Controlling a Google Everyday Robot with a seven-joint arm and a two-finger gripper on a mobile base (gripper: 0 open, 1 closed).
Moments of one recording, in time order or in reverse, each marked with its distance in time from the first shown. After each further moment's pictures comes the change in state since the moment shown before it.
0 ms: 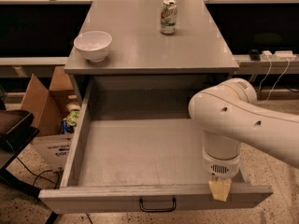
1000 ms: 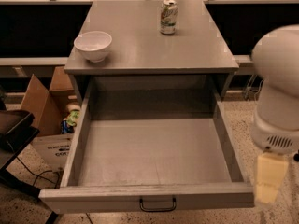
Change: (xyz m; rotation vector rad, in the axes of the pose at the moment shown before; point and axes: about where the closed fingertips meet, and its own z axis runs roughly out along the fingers) arm 0.078 0.001 -0.102 0.071 -0.100 0.045
